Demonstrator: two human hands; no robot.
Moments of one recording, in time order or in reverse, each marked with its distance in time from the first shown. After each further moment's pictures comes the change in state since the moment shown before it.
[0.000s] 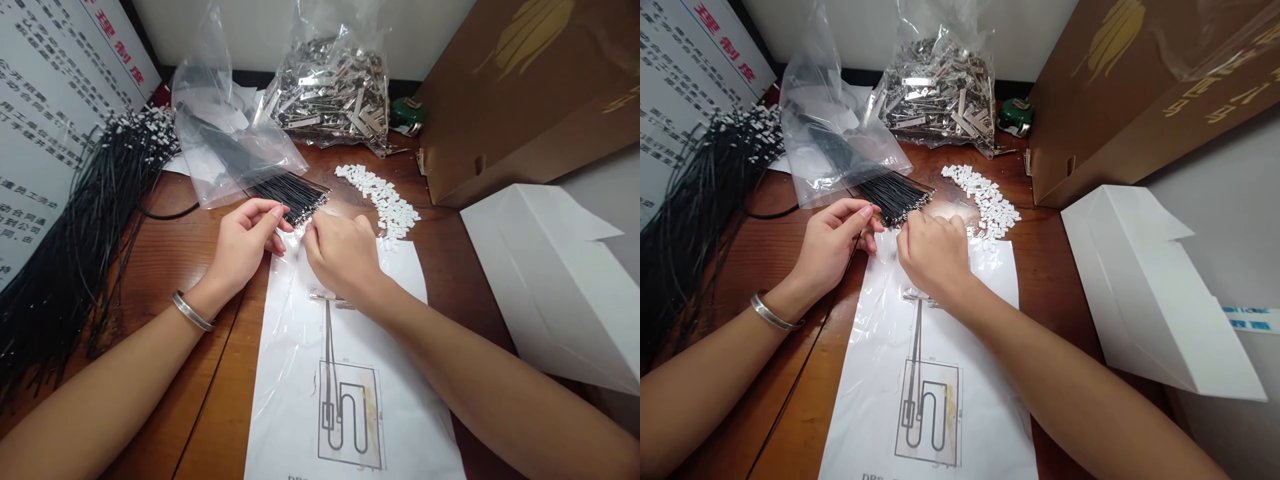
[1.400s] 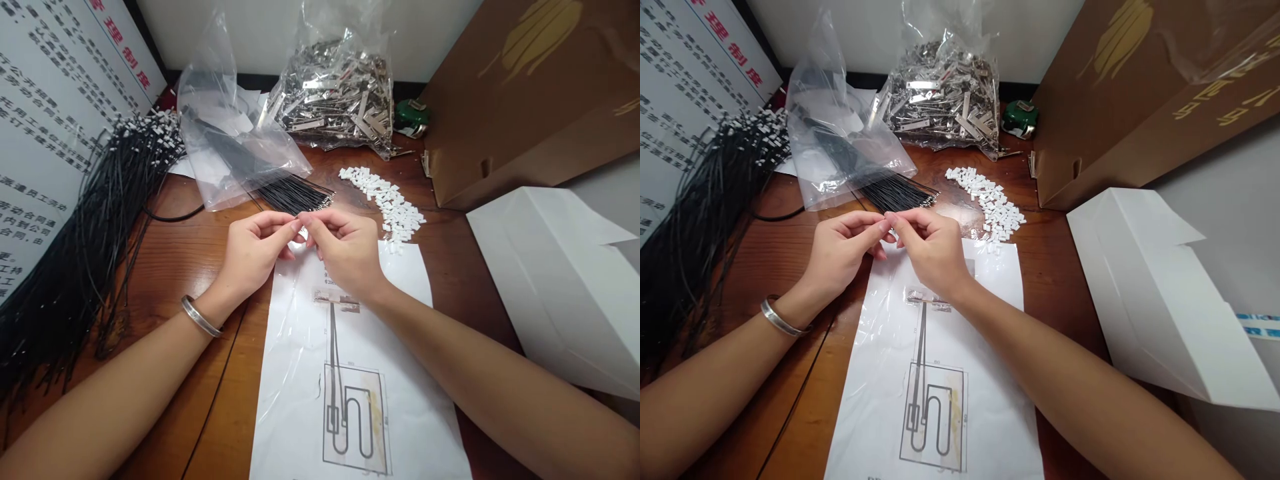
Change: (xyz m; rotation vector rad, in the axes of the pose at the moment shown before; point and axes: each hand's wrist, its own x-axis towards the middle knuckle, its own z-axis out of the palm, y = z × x) left_hand -0.006 0.003 0.005 0.132 0.029 0.010; right_hand 0.004 -0.003 0.009 1.172 0.177 0.069
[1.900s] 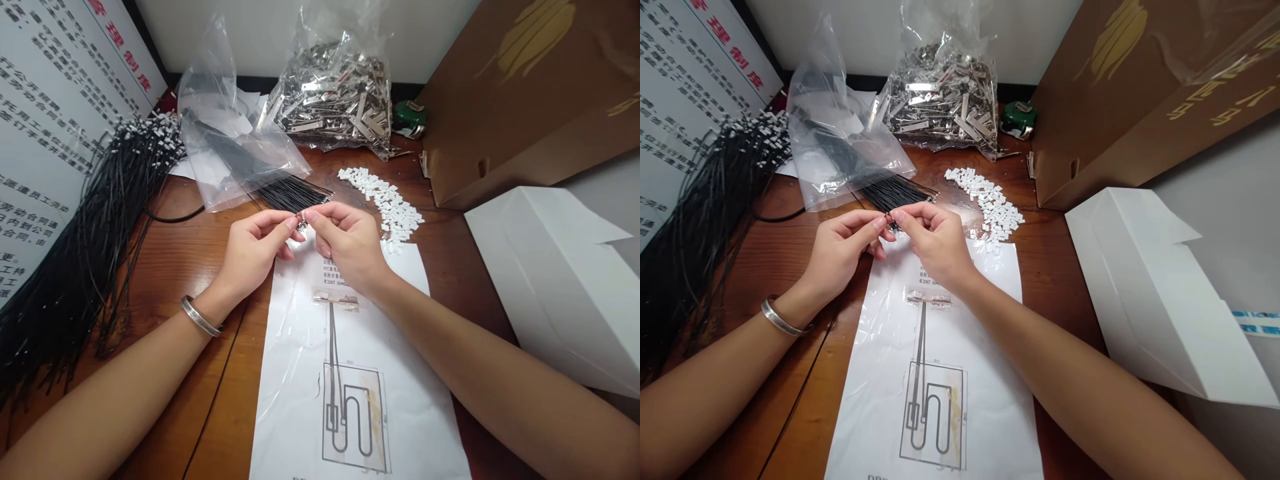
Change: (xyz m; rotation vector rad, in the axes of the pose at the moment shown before) left_hand -0.001 -0.001 -0.002 -0.040 -0.065 0.029; right_hand 0.008 0.000 -0.008 0.181 -0.055 0.204
